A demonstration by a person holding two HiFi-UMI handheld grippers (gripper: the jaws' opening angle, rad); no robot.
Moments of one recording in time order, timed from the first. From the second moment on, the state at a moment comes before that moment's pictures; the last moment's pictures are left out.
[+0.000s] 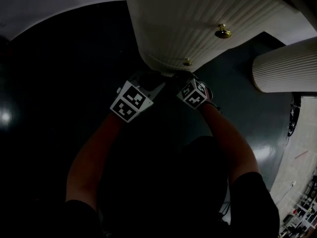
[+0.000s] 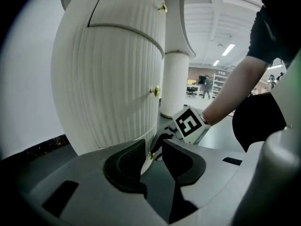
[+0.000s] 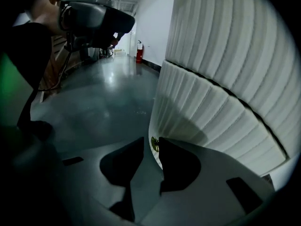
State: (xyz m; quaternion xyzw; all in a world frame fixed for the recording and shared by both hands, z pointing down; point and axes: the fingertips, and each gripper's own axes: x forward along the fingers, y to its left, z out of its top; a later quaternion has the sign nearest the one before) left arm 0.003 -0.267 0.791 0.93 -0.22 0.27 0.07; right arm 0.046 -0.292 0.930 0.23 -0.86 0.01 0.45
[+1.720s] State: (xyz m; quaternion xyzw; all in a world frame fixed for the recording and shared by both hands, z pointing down) left arm -0.007 -0.270 0.791 0.94 -0.23 0.25 0.05; right arm 0.040 -0.292 0.936 0.24 -0.87 0.01 0.43
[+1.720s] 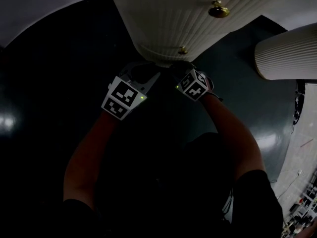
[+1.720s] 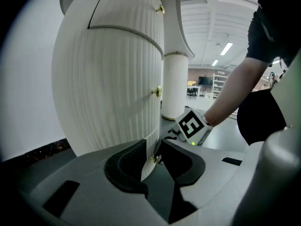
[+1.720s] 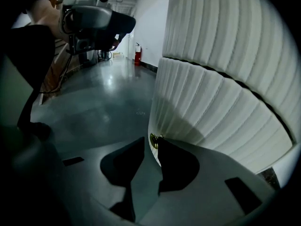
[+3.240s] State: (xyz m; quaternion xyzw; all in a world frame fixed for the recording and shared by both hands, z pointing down) left arm -0.023 -0.318 0.811 0.91 -0.32 0.25 0.11; right arm 0.153 -0.325 0.815 0.43 -0.84 0.19 0.27
